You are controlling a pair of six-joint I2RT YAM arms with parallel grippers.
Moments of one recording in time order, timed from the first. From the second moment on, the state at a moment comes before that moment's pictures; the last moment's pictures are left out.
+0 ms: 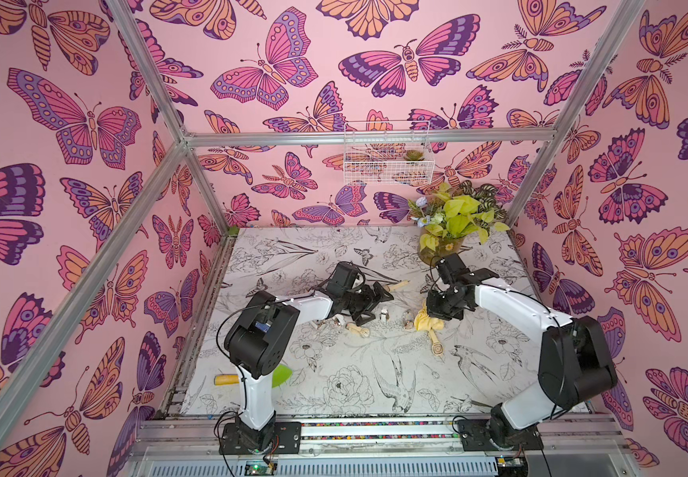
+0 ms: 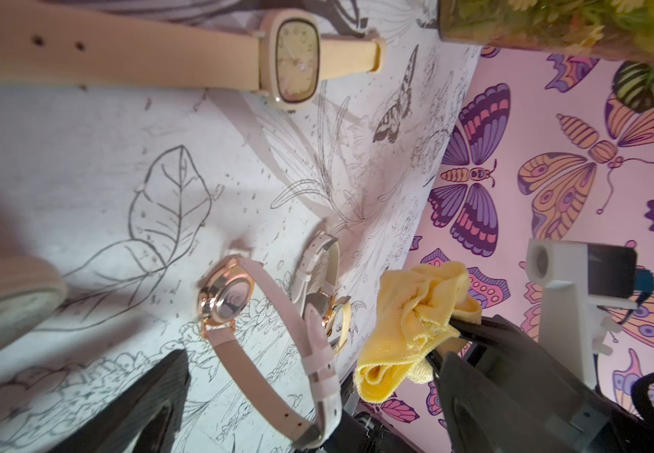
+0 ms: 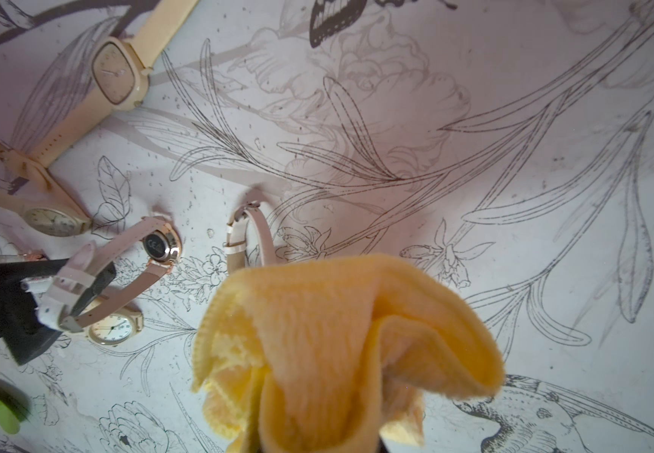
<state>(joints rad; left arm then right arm) -0.56 1.91 1.07 0.08 0.65 -1.15 0.35 1.57 1.10 -0.81 -0.13 0.57</state>
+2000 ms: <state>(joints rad) -0.54 2.16 1.14 0.35 0.93 -1.18 0.35 1.54 1.10 -0.85 -0.13 0.55</state>
